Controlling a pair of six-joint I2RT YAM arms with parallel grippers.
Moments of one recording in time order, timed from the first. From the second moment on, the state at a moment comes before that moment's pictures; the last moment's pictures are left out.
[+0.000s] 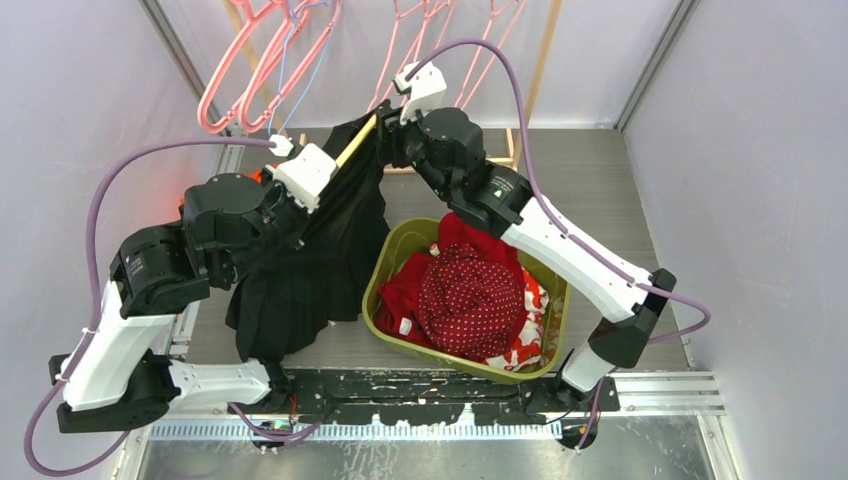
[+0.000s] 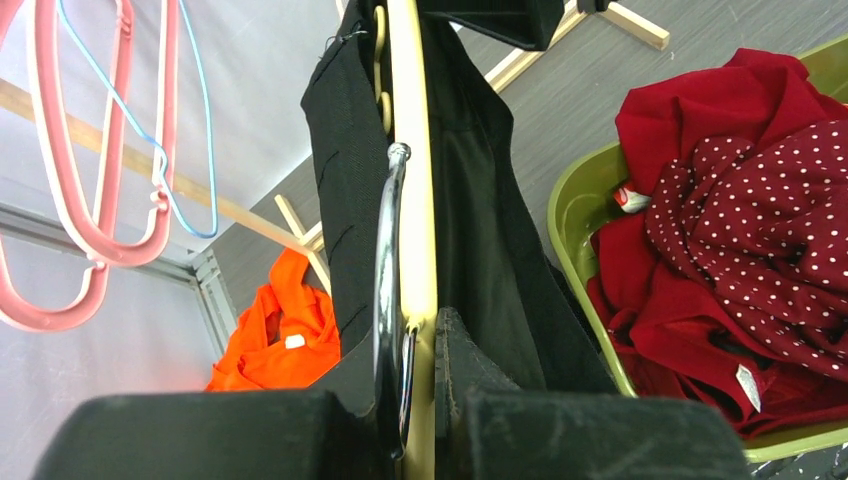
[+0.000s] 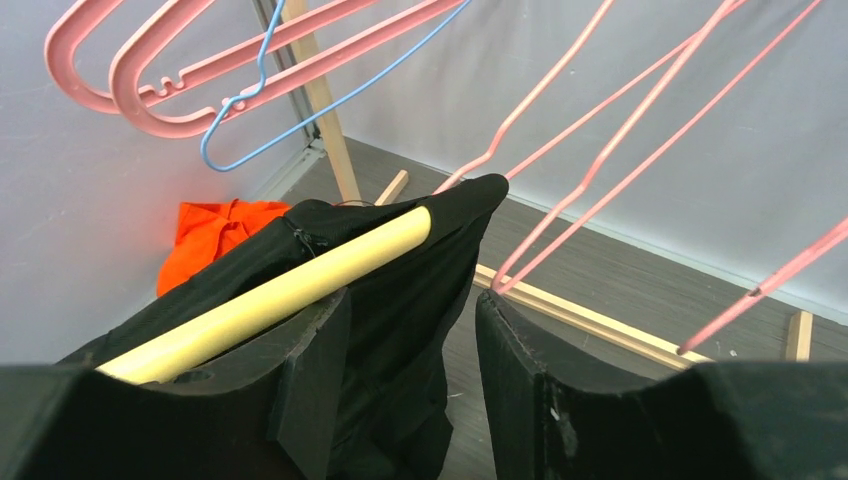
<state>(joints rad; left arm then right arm) -1.03 1.09 1.84 -1.10 -0.52 0.20 0.93 1.58 1.84 -0.29 0.40 0.11</state>
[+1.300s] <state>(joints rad) -1.03 1.08 1.83 -1.11 -0.54 0.20 0.90 1.65 1.79 -0.25 0.44 0.14</state>
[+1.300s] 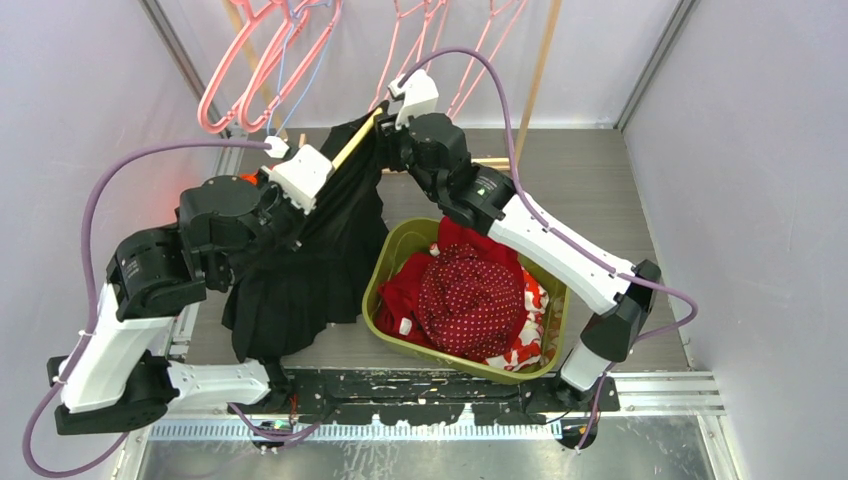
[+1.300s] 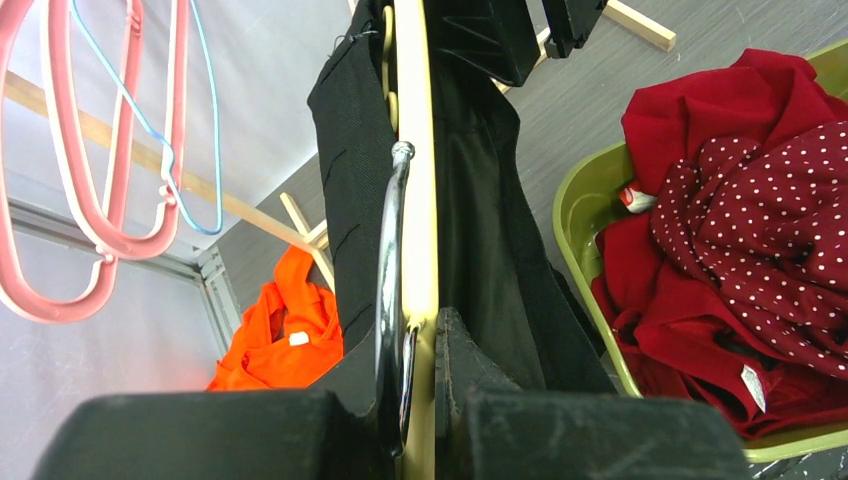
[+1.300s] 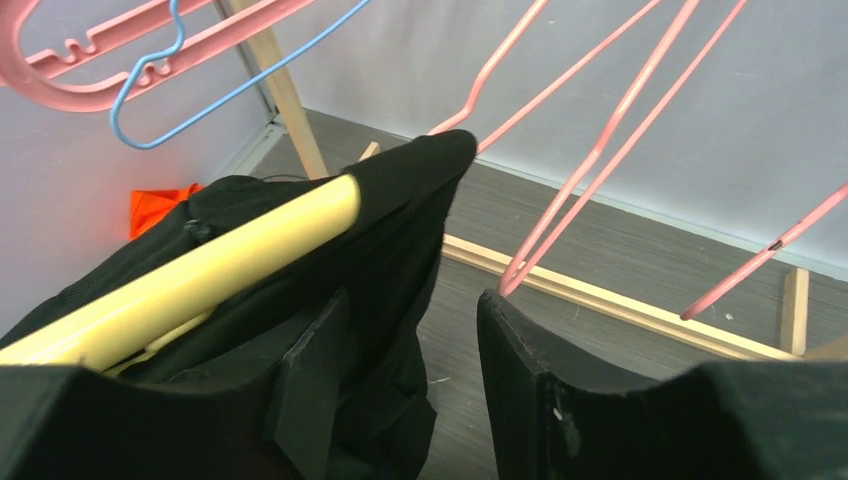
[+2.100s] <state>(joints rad) -1.03 1.13 1.83 -1.08 -0.58 0.22 0.92 1.59 1.78 -0.18 0.46 0.14</state>
